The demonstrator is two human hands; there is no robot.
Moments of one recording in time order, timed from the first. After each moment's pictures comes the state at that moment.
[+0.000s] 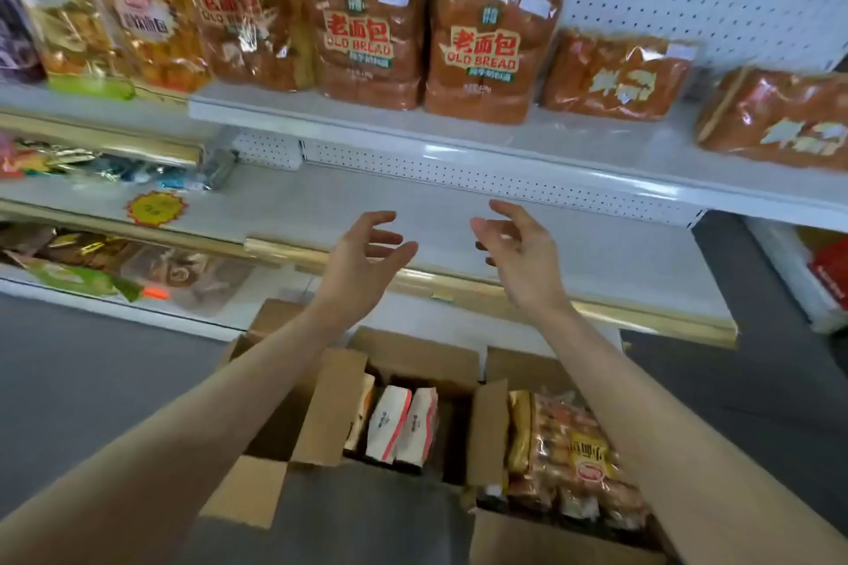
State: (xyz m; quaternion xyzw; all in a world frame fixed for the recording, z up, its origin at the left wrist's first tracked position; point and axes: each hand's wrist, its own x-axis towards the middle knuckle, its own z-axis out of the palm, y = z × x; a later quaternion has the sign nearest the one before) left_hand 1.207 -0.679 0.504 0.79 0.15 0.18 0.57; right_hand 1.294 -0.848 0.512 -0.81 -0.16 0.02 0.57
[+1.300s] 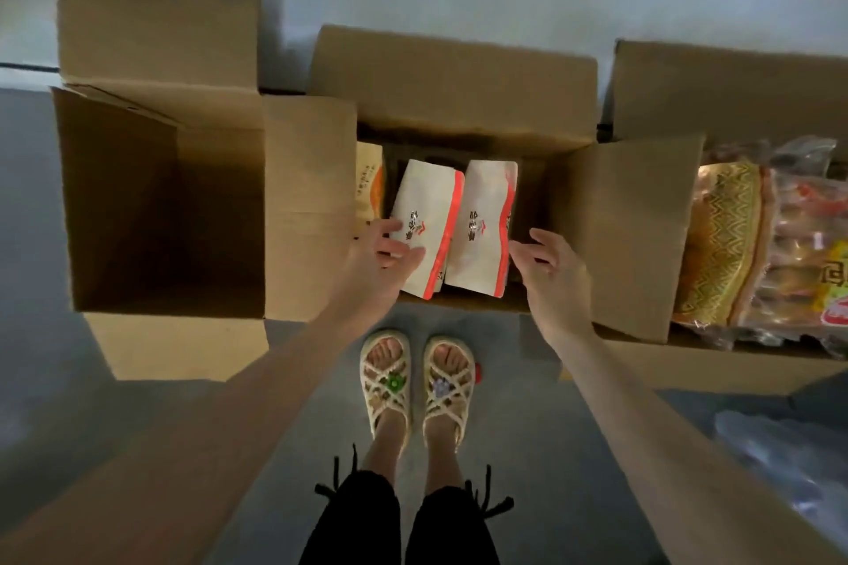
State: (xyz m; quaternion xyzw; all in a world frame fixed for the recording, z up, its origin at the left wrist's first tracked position) left_hand 1.268 -0.601 -0.075 0.71 0.36 -0.27 0.54; right_hand 1.314 -0.790 -0.078 -0.83 0.22 0.29 0.43
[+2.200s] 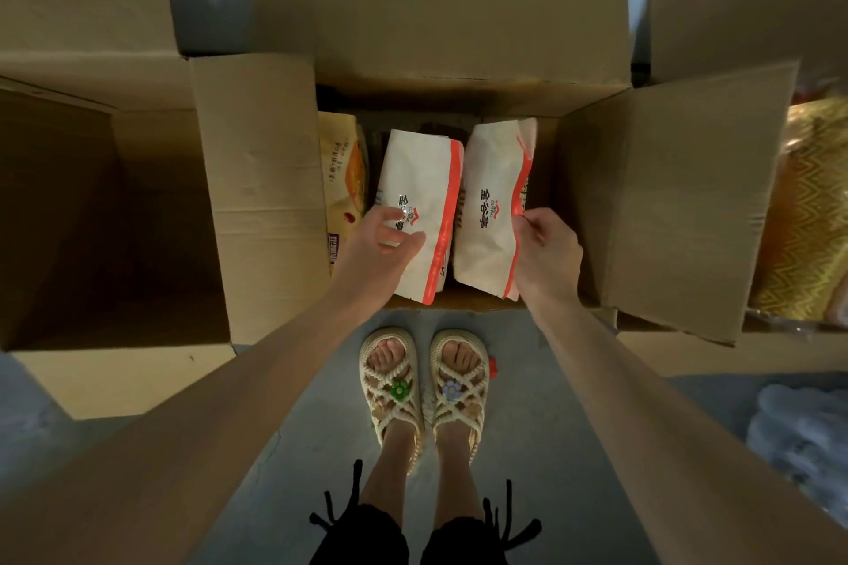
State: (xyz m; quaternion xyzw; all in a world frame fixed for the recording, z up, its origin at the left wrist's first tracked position) left_hand 1.285 -0.608 -0.163 0.72 0.36 -0.30 0.51; right_hand 1.319 -0.778 -0.186 -0.85 0.26 0.27 0.37
